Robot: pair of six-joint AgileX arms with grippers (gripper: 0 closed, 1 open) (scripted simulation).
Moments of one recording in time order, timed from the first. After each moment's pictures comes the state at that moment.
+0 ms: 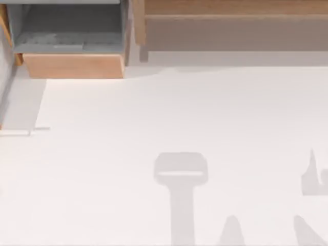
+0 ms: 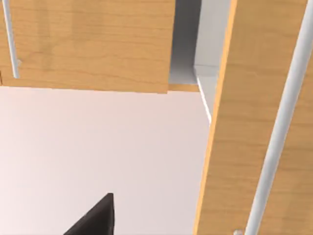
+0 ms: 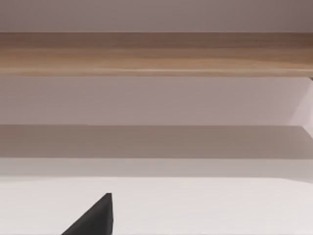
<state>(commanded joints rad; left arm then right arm) 0.80 2.00 0.54 1.41 0.71 1.56 0.00 0.00 0.00 0.00 0.00 0.00</state>
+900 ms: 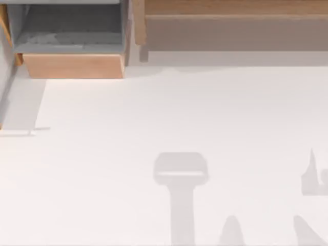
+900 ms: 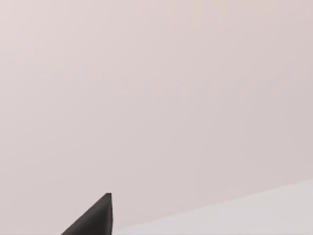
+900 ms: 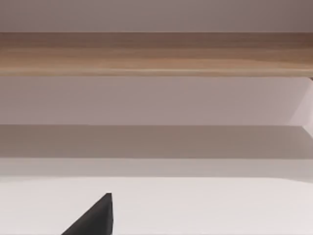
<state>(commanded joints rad) 0.77 2.07 1.58 0.01 0.33 1.02 0.00 0.00 0.00 0.00 0.00 0.00</state>
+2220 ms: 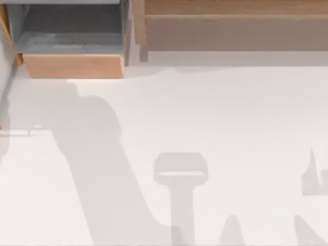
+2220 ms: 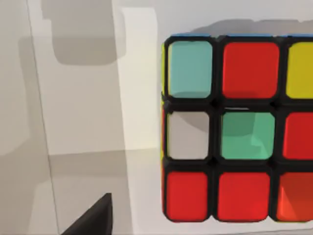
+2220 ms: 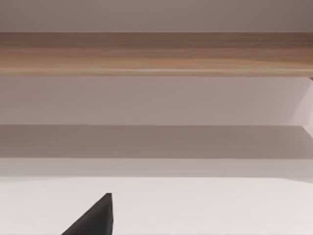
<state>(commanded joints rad) 0.36 2.46 2.45 -1.38 0.09 0.46 0.00 0.00 0.00 0.00 0.00 0.00</state>
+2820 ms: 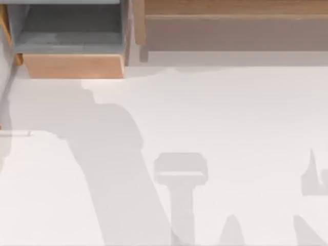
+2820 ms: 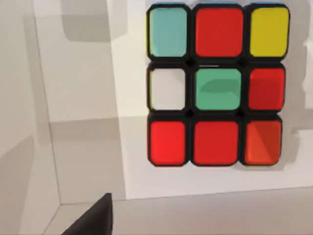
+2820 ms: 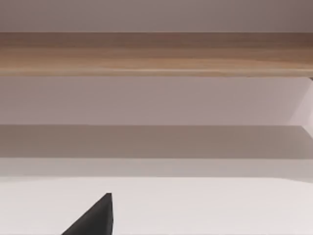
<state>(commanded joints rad) 0.37 2.38 2.41 -1.42 0.10 0.47 0.00 0.00 0.00 0.00 0.00 0.00</state>
